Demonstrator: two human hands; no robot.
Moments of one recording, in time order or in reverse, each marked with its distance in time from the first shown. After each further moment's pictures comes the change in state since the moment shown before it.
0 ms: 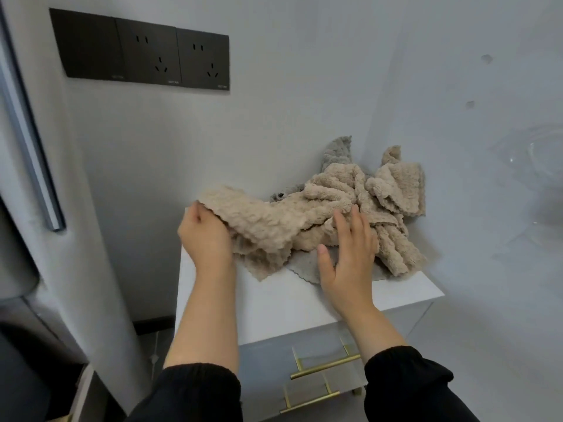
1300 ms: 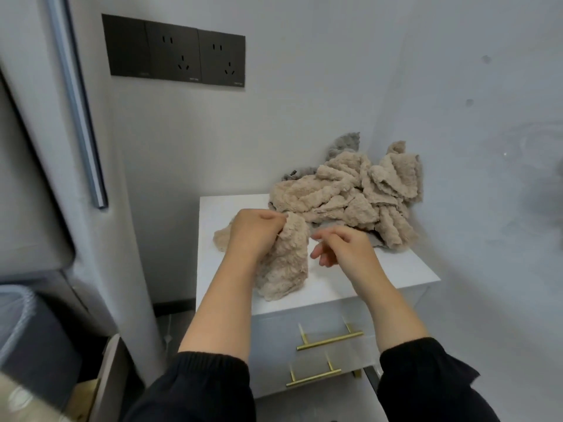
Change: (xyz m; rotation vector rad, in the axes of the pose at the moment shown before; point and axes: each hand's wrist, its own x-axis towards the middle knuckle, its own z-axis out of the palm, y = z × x) left_hand -0.062 0.044 -0.013 0.536 -0.575 -0.160; right_hand 0.005 -0.046 -0.049 0.680 -0.449 0.537
